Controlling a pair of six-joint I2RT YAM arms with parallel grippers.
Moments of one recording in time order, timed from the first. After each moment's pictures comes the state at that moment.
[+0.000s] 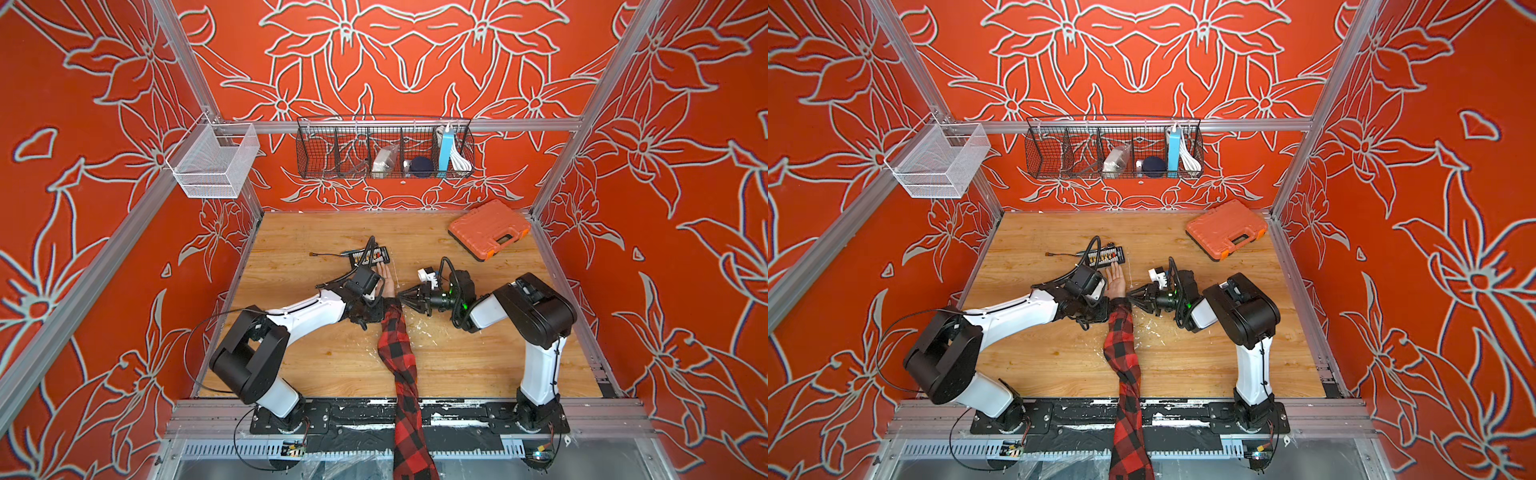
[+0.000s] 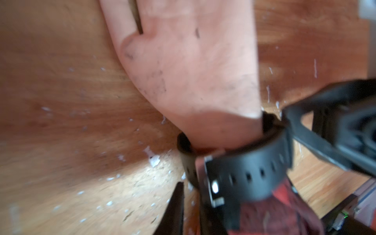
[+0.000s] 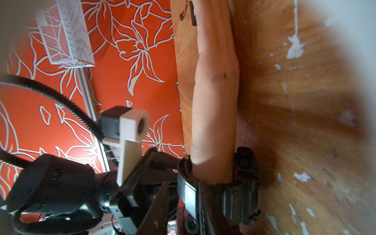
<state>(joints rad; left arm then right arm) -0.55 1.51 0.88 -0.45 0.18 -0.60 0.53 1.94 0.66 1.01 -0.90 1.39</state>
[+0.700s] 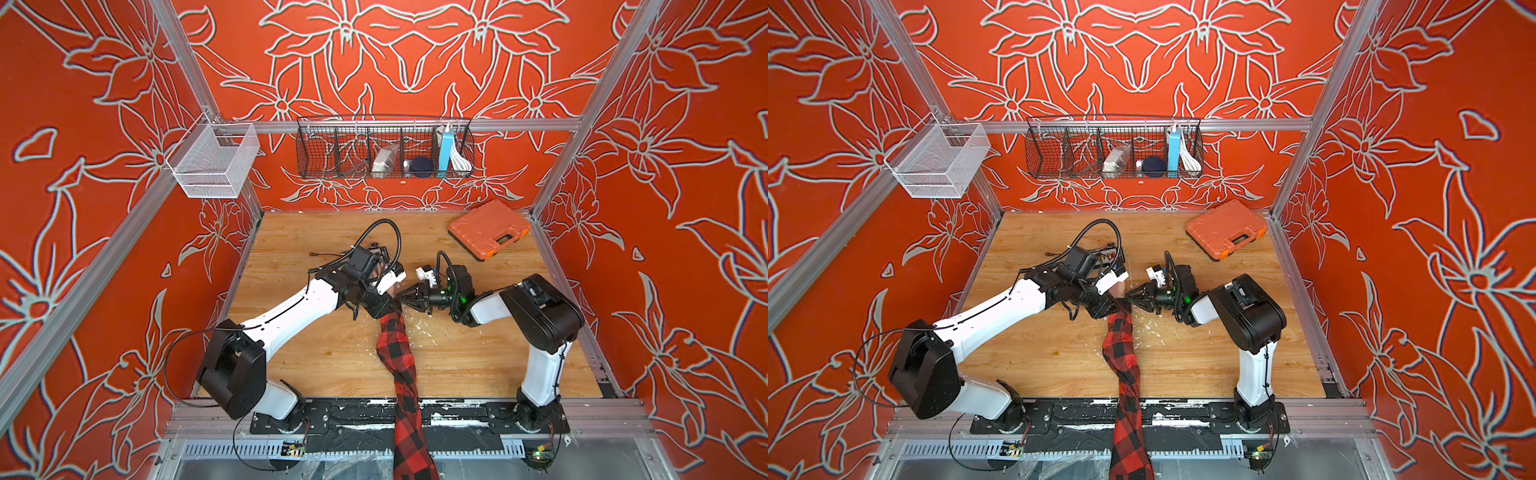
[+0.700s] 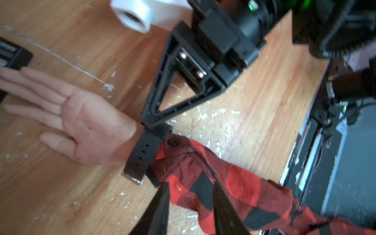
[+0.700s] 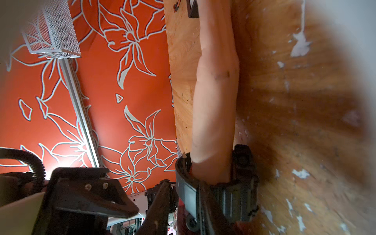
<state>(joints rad) -0.54 1.46 1.07 -0.67 0.43 0.23 0.53 1.91 0.71 0.83 -0.92 1.29</state>
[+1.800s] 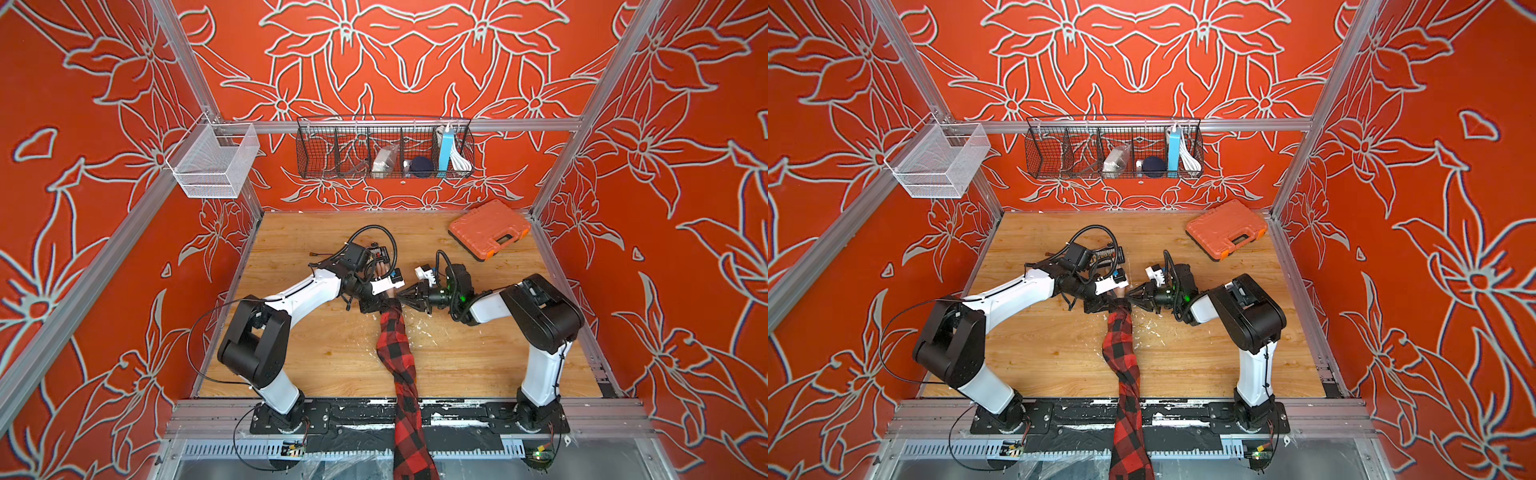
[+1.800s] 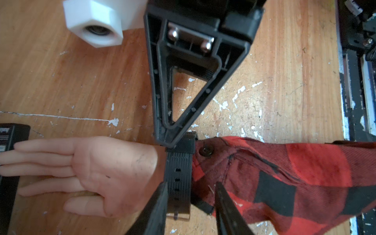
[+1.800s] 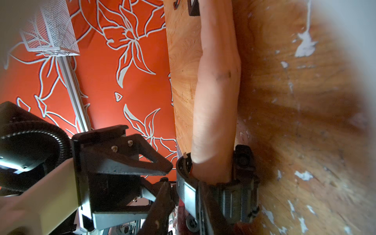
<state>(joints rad) -0.41 1.64 1.09 -0.58 0.56 0.75 0.53 1.91 0.72 0.81 -0.93 1.28</state>
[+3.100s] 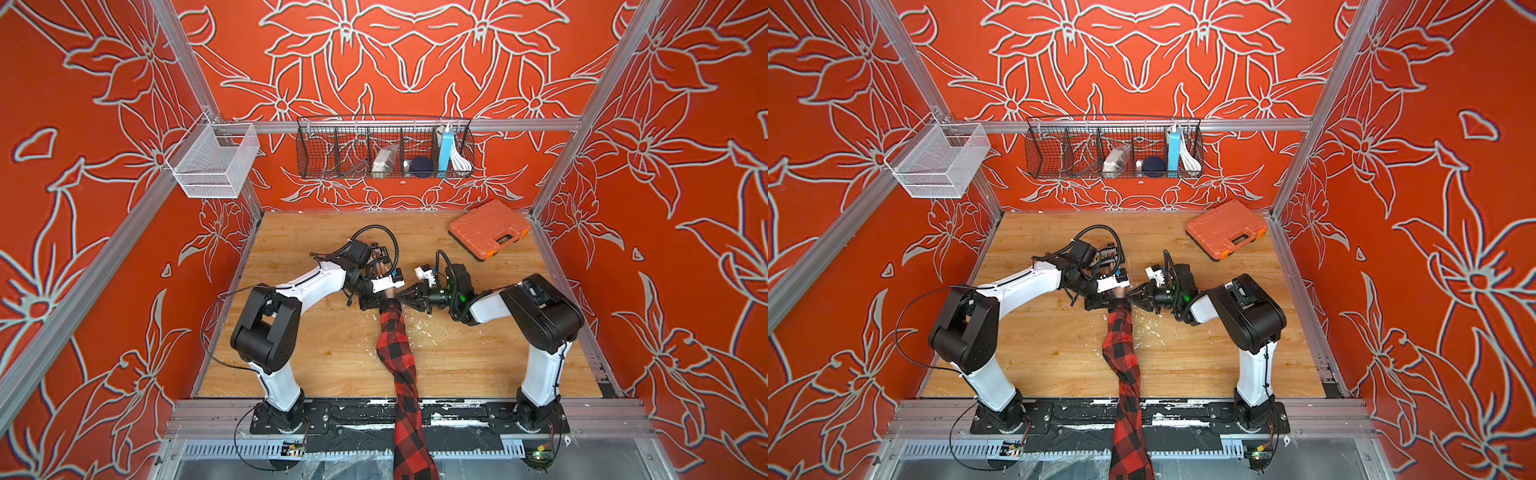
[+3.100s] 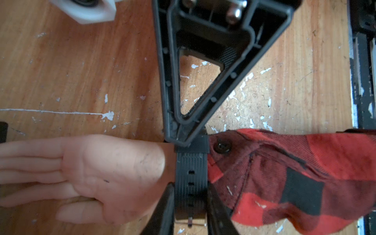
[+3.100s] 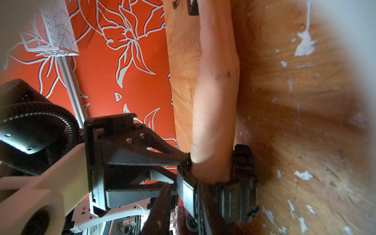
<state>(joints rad) -0.39 1.73 1.17 -0.66 0.56 0.81 0.53 1.91 0.73 0.80 -0.93 1.28</state>
